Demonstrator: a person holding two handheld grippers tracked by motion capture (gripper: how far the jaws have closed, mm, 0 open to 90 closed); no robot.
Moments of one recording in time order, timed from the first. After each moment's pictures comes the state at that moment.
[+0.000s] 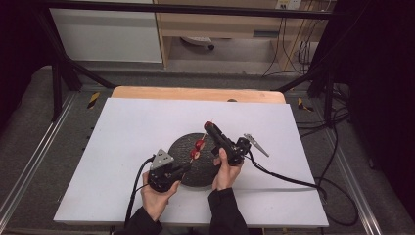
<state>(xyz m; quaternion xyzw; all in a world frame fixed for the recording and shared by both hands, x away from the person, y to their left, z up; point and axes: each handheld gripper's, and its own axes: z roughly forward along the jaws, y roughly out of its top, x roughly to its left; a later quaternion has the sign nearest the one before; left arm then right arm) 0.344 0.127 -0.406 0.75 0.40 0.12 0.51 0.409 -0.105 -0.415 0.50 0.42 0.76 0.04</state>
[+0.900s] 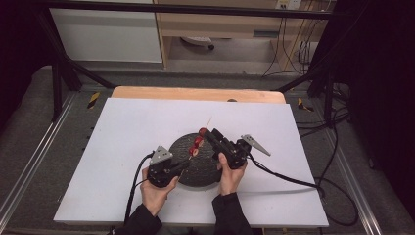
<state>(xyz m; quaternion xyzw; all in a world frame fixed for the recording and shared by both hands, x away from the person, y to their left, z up) 0.357 0.136 -0.412 0.76 0.40 0.12 0.50 0.400 -0.110 -0.410 0.48 0.49 0.72 0.07</state>
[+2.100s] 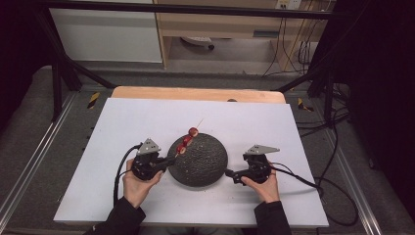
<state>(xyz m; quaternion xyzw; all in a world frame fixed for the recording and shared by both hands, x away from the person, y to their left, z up) 0.371 0.169 -0.388 0.80 0.38 0.11 0.44 0.386 -0.184 -0.436 0.41 0.79 0.44 0.10</state>
